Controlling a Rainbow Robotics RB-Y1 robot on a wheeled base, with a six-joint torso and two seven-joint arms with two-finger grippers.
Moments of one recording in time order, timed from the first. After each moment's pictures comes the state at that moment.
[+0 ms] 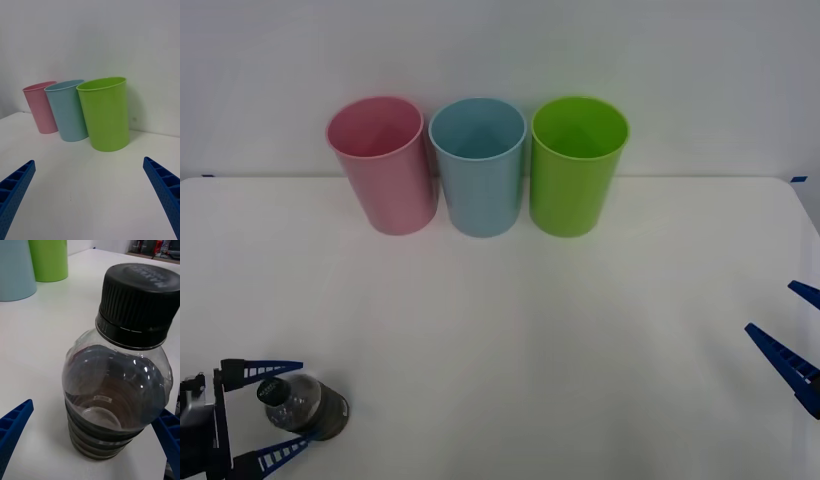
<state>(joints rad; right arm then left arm) 0.35 -0.40 -0.52 -1.66 0.96 -1.22 0.00 0.21 0.69 0.15 -1.29 -1.11 -1.30 -0.36</state>
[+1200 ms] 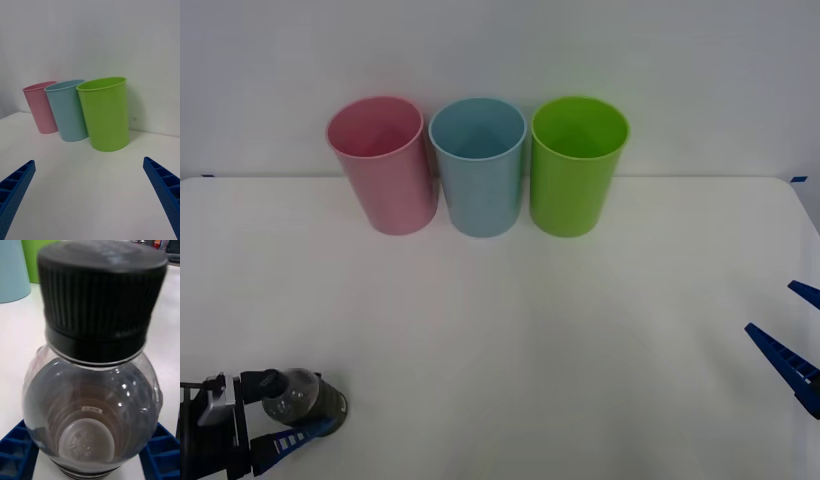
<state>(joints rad) 0.35 -0.40 -0.52 -1.66 0.96 -1.22 0.00 0.20 0.64 0.15 -1.29 -1.15 -1.30 -0.36</state>
